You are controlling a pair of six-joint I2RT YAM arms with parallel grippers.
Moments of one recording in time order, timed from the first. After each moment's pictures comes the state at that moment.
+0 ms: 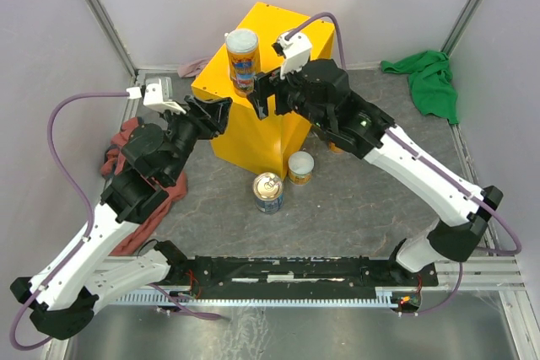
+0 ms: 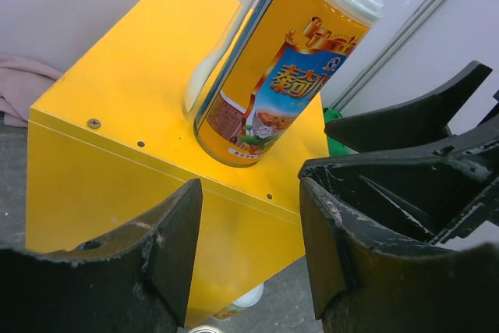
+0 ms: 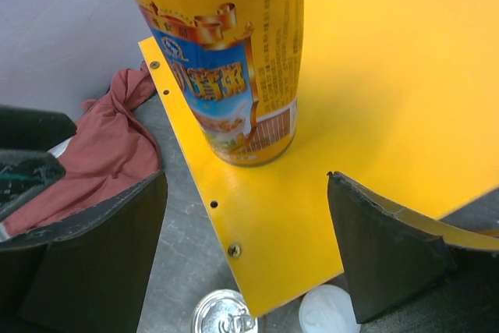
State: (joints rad) left arm -0.71 0.85 1.12 -0.17 -0.39 -0.47; right arm 0.89 1.51 1.75 -0.42 0.21 0.16
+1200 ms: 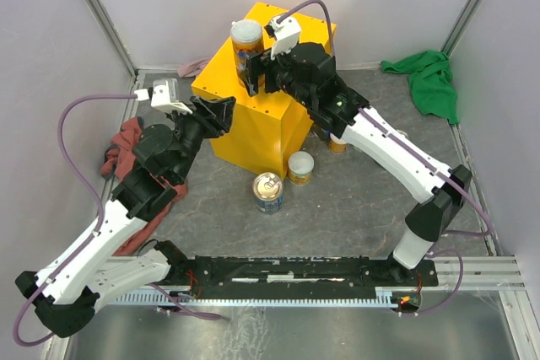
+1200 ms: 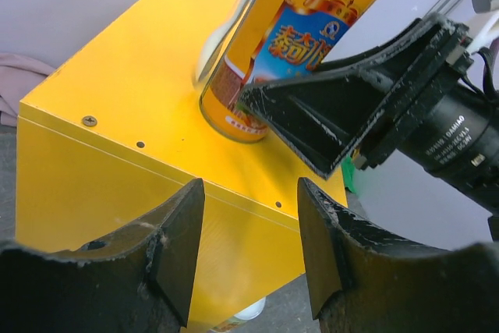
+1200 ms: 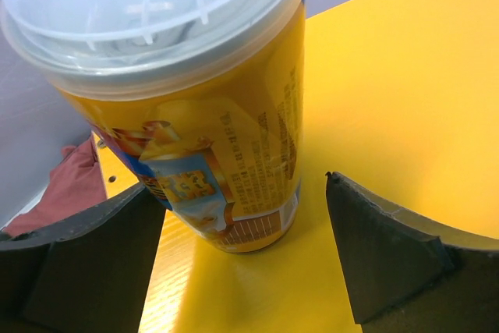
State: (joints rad) left arm -0.71 0.86 1.05 -0.07 -0.42 -0.48; right arm 0.79 1.69 1.83 -0.23 0.13 0.12
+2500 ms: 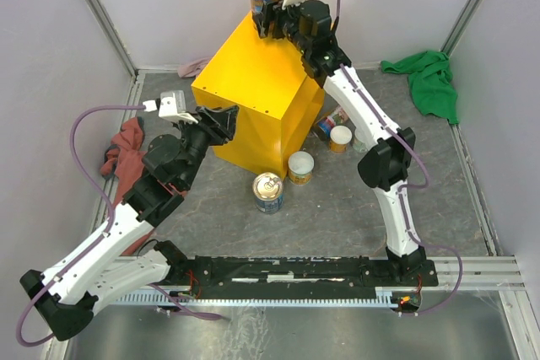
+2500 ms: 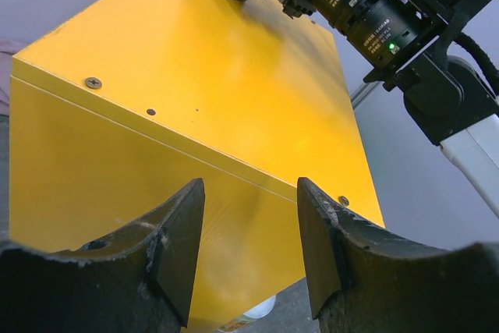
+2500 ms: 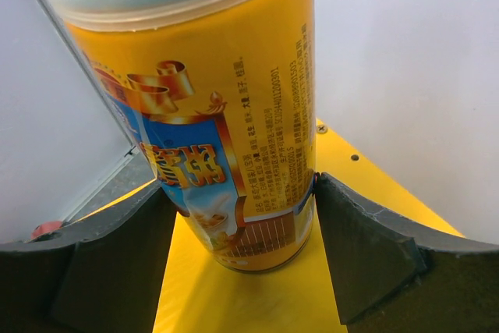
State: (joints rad) left arm -0.71 0.83 0.90 0.06 -0.42 -0.48; right arm 0.52 2.25 2.44 -0.09 -0.02 0.13
